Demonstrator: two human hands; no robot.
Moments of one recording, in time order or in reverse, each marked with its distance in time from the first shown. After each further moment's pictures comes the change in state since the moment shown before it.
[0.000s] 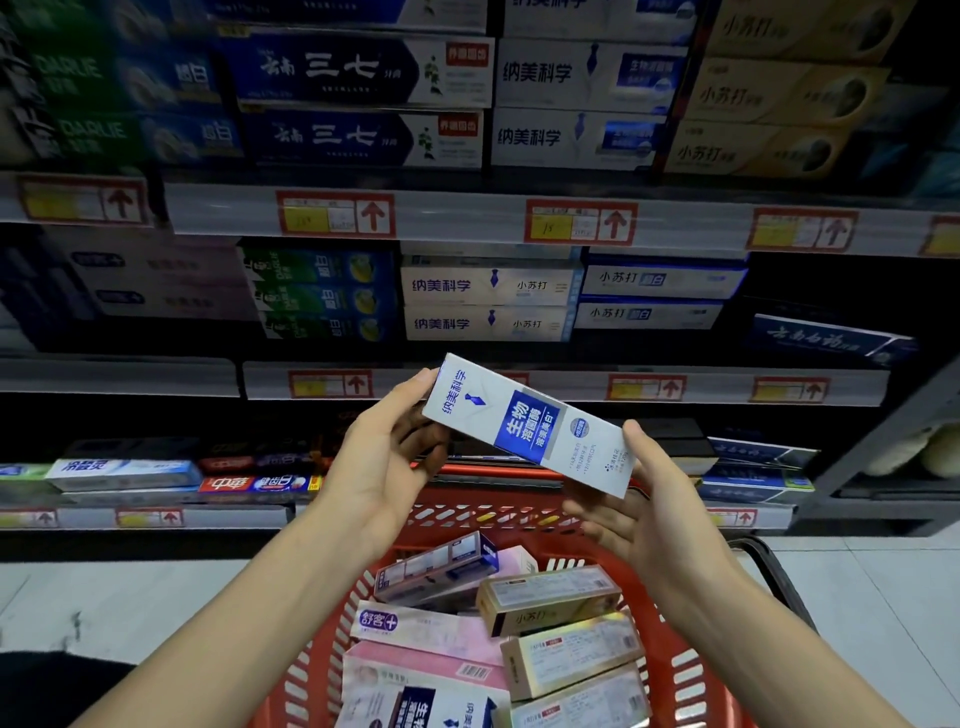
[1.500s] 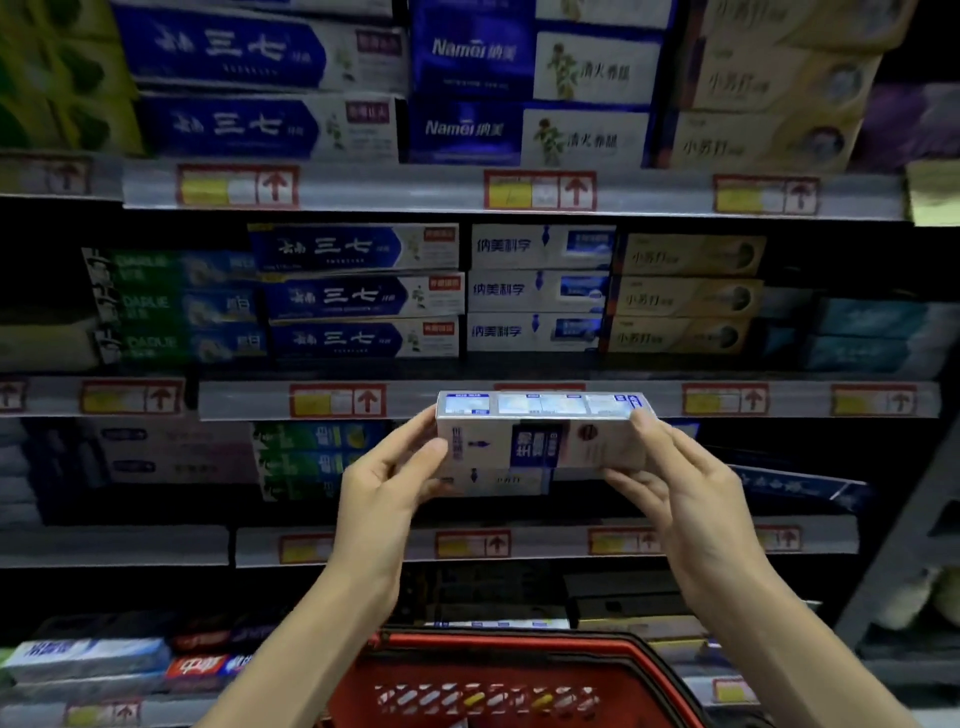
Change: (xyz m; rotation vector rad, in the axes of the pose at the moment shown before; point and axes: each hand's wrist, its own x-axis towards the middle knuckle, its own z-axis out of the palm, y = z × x) left_hand 0.001 0.062 0.060 0.215 -0.152 0.553; right_hand 0.004 -0.134 0.006 0.116 -0.068 -0.574
